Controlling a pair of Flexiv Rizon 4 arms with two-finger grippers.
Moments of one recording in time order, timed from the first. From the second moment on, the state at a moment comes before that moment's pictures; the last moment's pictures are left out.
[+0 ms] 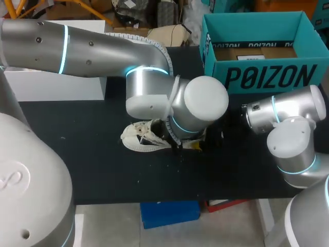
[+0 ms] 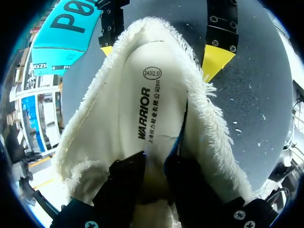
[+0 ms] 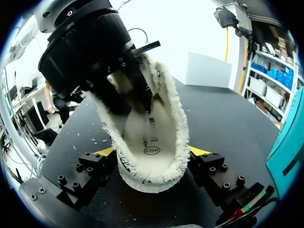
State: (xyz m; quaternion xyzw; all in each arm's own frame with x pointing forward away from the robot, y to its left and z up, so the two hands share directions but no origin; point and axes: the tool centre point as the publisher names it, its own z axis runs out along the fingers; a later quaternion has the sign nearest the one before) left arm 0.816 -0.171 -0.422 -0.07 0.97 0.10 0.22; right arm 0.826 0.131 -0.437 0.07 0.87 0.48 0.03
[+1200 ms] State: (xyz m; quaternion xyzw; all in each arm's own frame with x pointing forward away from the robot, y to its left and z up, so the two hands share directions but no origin) left arm 0.800 -0.178 -0.421 -0.01 0.98 0.07 0.18; right arm 0.825 0.129 -0.437 0.07 0.87 0.48 0.03
